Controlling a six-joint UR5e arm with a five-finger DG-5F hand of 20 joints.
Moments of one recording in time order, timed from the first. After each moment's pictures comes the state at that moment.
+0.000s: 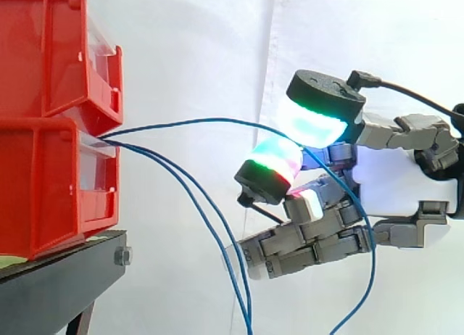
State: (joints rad) arm 0.09 -2.23 -1.31 -2.70 -1.32 -0.11
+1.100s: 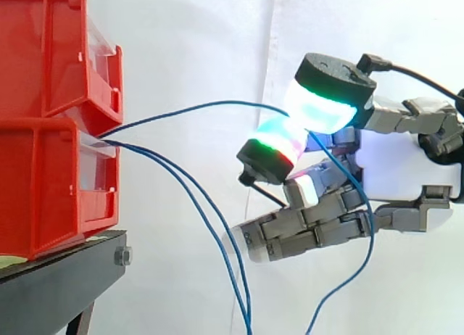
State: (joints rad) arm 0.09 -2.21 -1.31 -2.71 -1.34 -0.14
